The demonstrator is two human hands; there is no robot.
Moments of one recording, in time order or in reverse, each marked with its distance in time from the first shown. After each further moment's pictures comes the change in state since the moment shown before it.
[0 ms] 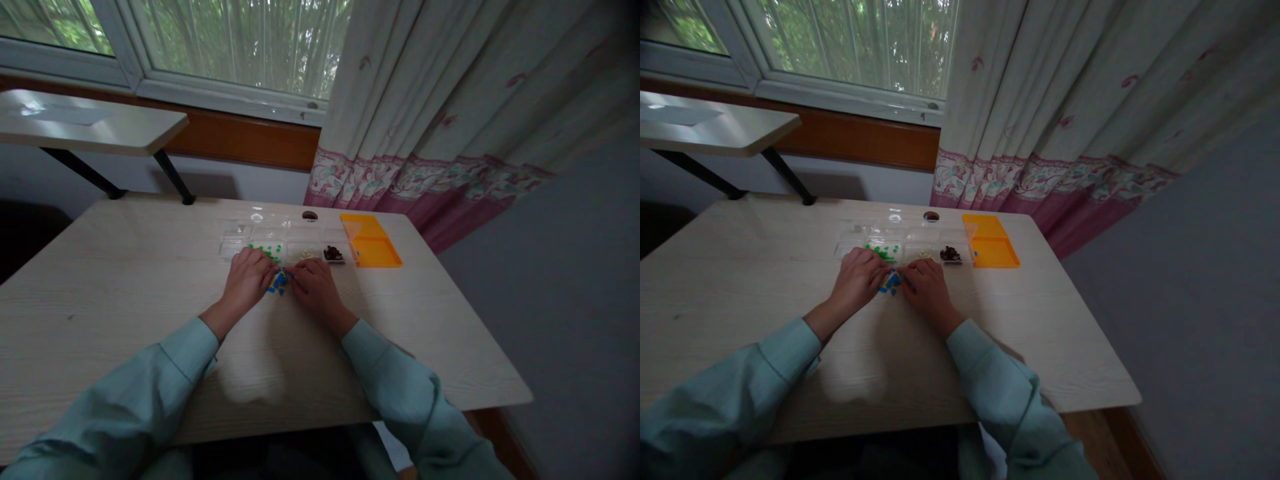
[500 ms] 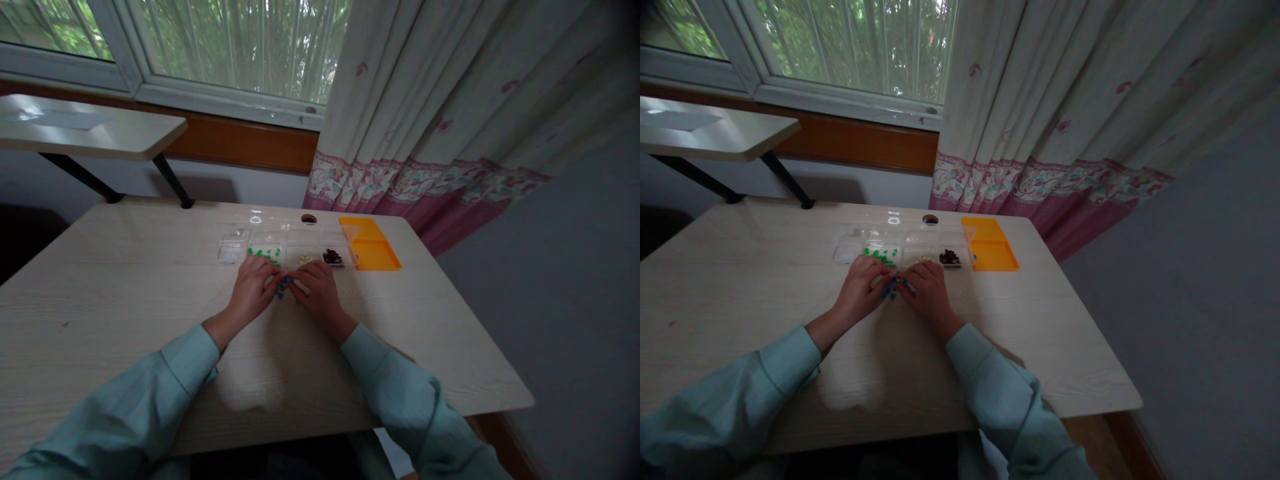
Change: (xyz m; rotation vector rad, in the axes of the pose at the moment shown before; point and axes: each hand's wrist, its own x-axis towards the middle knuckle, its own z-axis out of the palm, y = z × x) left_hand 0.001 0.016 -0.001 -0.255 0.029 -0.043; right_hand 0.001 -0.001 -0.003 0.014 0.140 -0.024
